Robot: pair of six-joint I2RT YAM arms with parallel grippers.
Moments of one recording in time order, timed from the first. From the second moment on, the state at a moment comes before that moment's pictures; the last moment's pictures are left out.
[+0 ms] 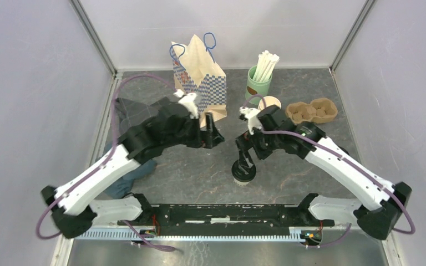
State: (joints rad) left arm -0.88 1.19 1.29 -0.73 0.03 -0.67; right arm 0.70 1.13 1.15 -0.91 -0.26 0.18
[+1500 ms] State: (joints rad) left arm -0.88 0.96 1.16 -0.77 -0.16 -0.77; right arm 1.08 1.43 1.19 -0.99 0.21 0.24
